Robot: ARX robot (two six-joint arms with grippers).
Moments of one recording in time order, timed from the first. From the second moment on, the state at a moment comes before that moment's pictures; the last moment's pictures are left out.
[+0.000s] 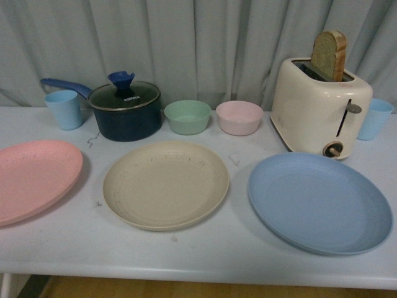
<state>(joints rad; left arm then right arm) 0.00 0.01 0.01 0.00 0.00 -0.01 0.00 0.00 0.01 0.00 0.00 0.00</state>
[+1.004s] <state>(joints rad) 0.00 0.01 0.01 0.00 0.00 -0.01 0.00 0.00 0.01 0.00 0.00 0.00</state>
